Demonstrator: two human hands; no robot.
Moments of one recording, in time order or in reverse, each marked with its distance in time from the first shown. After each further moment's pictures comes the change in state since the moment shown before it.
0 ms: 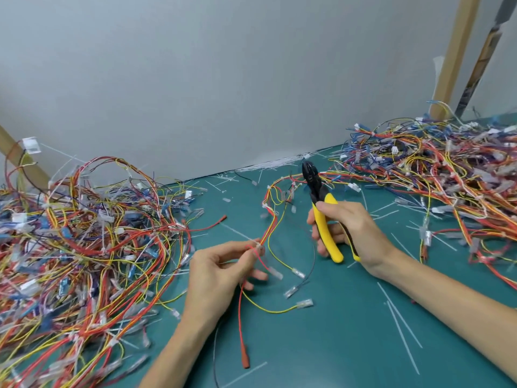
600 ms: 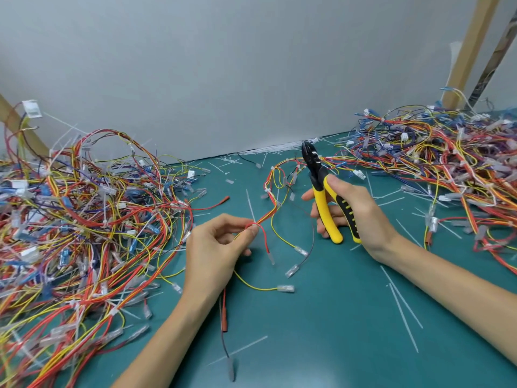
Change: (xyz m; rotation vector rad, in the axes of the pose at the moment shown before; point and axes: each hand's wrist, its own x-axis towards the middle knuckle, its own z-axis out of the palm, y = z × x) left_hand 0.004 -0.014 -0.006 0.156 0.126 0.072; right_hand -0.002 0.000 0.004 -0.056 -0.004 -0.039
